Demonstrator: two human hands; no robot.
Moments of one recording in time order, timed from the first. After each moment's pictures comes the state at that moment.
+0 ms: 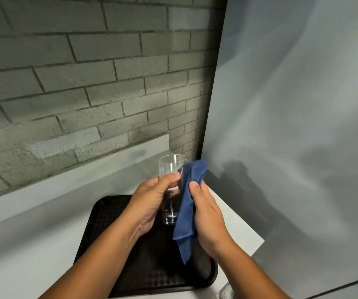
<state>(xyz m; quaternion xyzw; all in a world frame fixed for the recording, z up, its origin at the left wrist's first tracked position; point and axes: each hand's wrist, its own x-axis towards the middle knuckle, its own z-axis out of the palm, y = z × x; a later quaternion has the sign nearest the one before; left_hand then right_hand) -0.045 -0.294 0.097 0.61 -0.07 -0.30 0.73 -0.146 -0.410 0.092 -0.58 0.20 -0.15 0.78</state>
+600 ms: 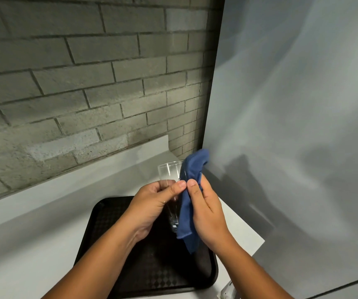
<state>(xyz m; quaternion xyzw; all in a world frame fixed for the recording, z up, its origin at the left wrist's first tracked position) -0.053 -0.289 0.100 0.63 -0.12 -0.30 0.71 -0.145 -0.417 0.101 -0.67 0.16 -0.21 0.69</state>
